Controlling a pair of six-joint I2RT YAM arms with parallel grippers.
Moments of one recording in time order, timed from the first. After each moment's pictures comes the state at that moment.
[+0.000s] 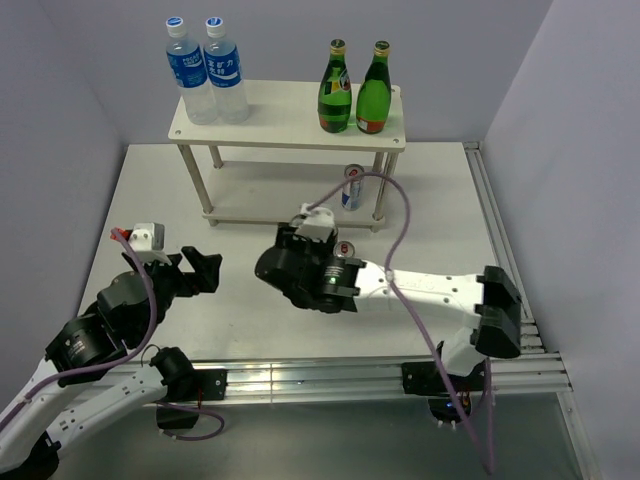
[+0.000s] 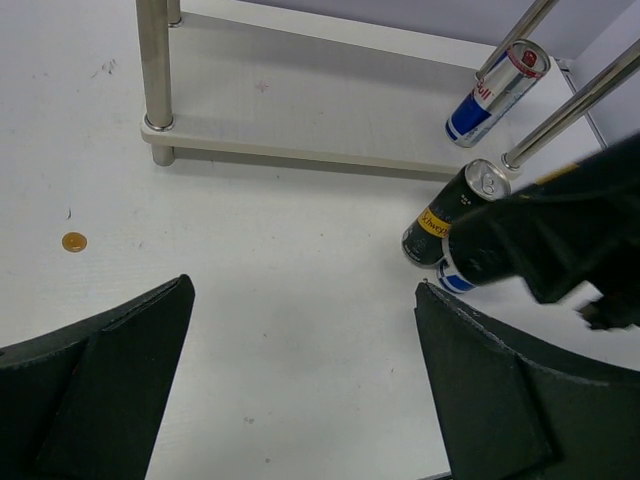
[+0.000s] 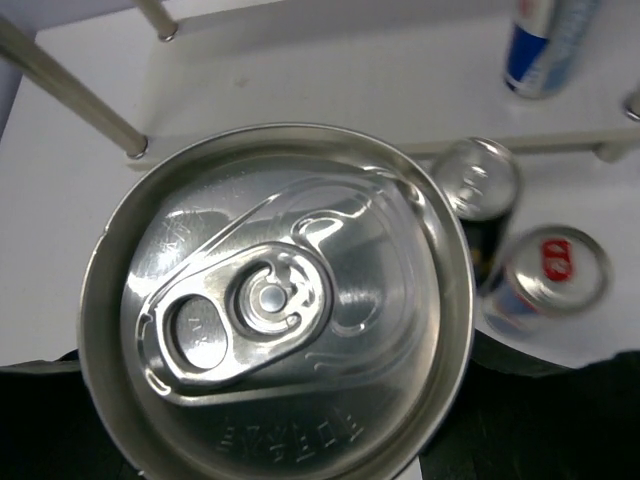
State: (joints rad) left arm -0.86 0.44 0.90 -0.74 -0.60 -0.49; right arm 1.29 1.53 1.33 -0.60 1.11 1.03
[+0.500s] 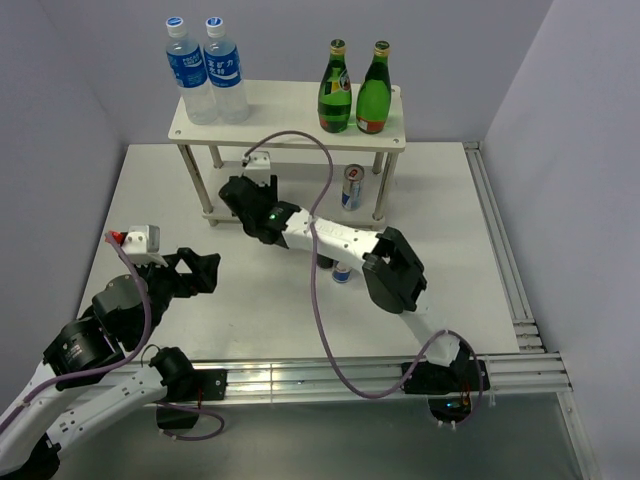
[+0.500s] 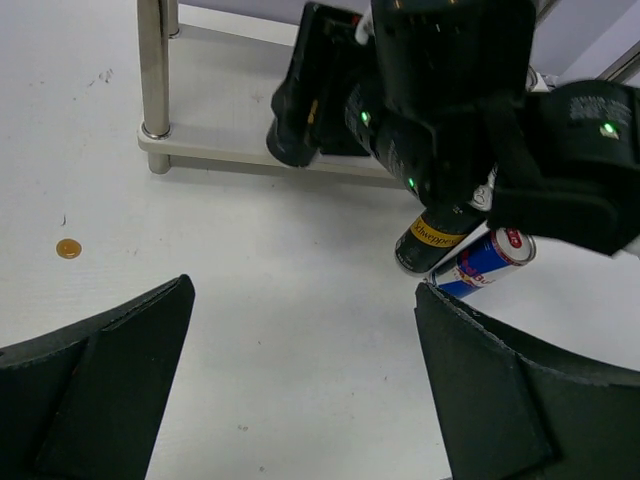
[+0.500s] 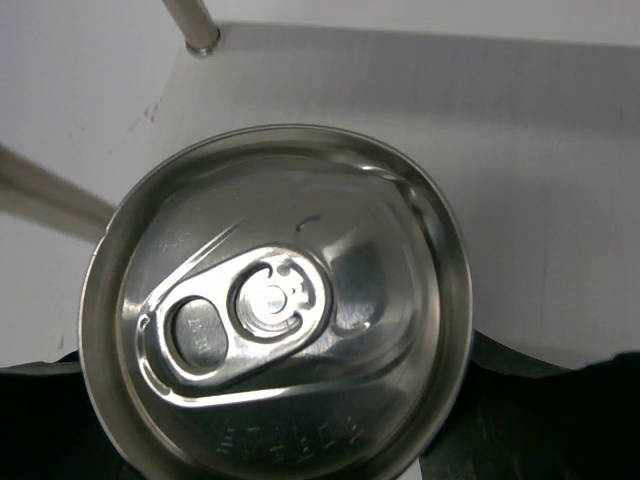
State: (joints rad) left arm -0.86 0.41 0.89 -0.72 -0.61 -0.49; right arm 1.00 2.19 1.91 -0.28 0.74 0.55
